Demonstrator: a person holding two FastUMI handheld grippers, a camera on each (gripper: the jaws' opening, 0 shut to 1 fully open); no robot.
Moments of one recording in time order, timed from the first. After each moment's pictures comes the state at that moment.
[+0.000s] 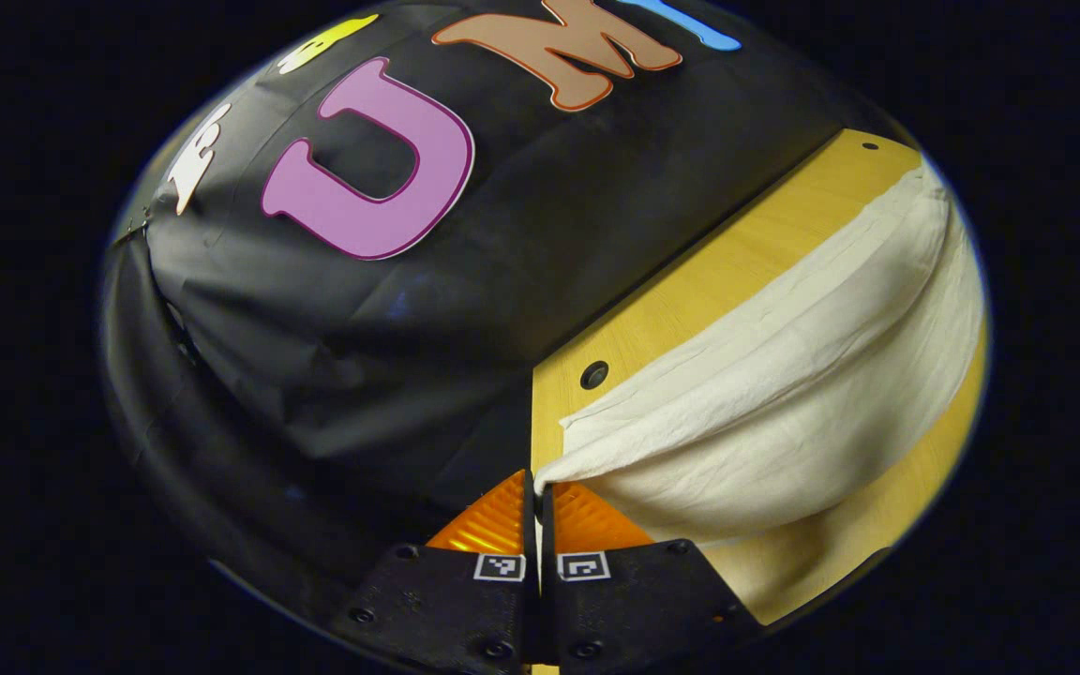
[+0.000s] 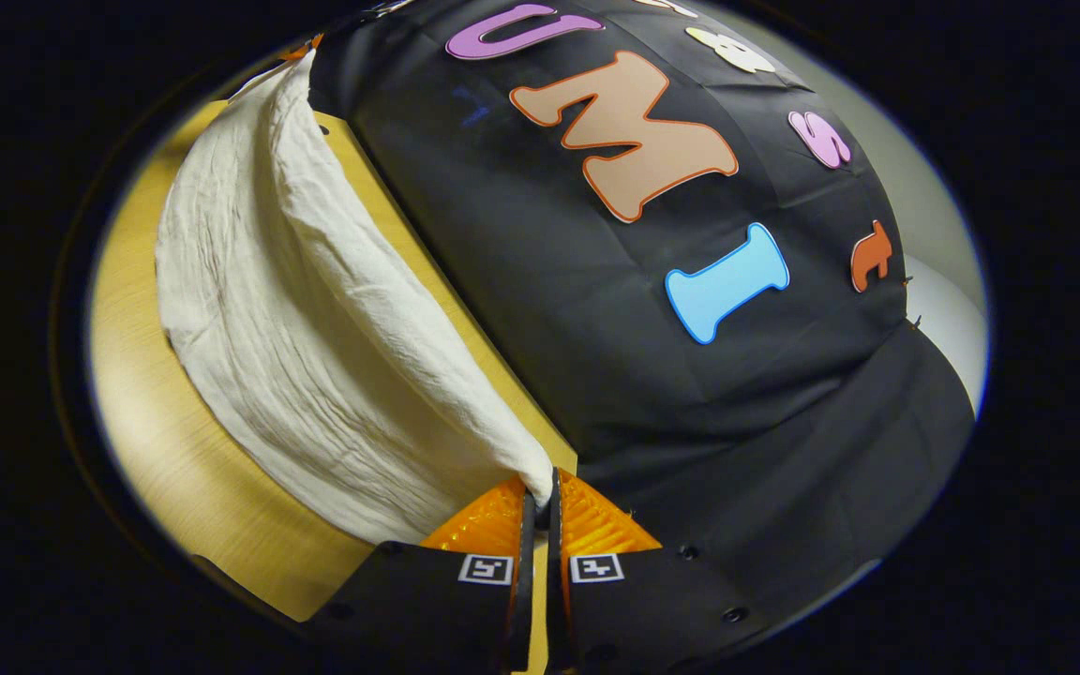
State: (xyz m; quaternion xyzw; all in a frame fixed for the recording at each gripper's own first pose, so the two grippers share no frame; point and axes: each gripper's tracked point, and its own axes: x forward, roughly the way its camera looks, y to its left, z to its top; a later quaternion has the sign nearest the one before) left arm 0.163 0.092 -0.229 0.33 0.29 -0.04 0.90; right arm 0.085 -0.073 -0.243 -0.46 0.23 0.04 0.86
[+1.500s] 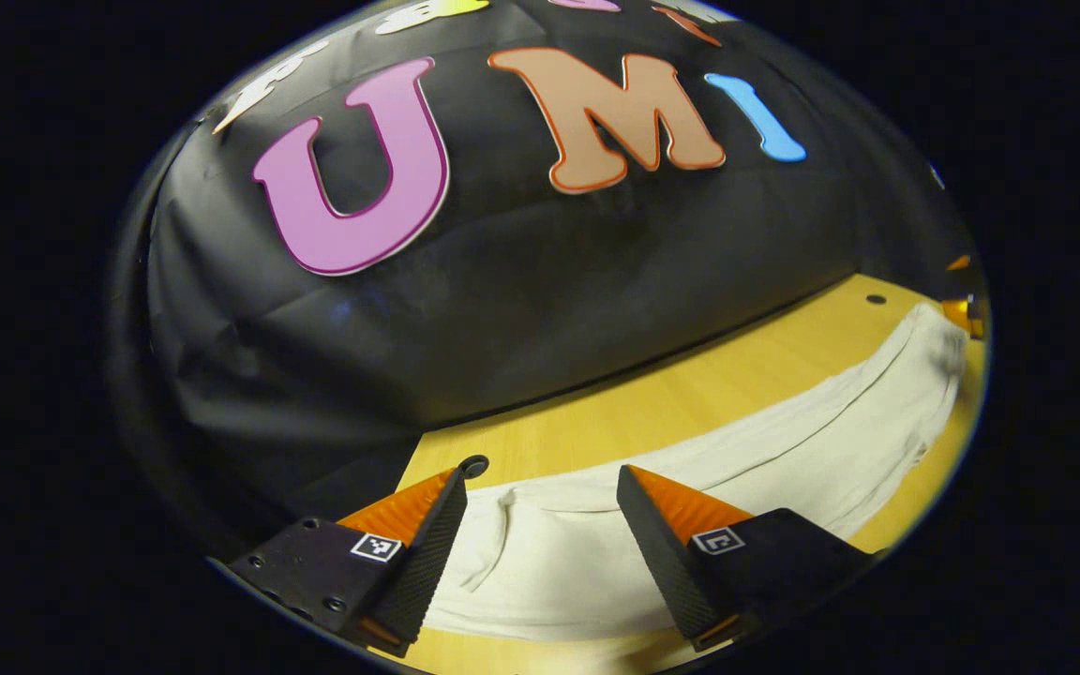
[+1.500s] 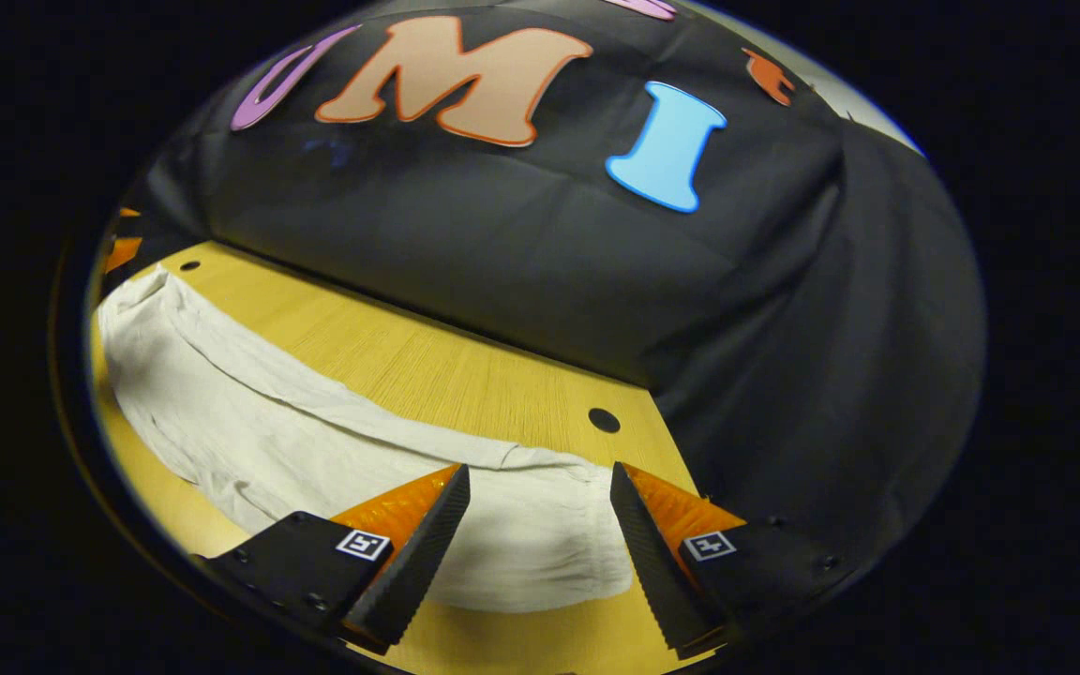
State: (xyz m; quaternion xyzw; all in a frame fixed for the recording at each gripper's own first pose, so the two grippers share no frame) left arm 0.221 -0.024 -0.212 0.10 0.19 -0.11 0.97; right arm 0.114 -0.088 -0.296 -0.14 0.33 -0.05 0.93
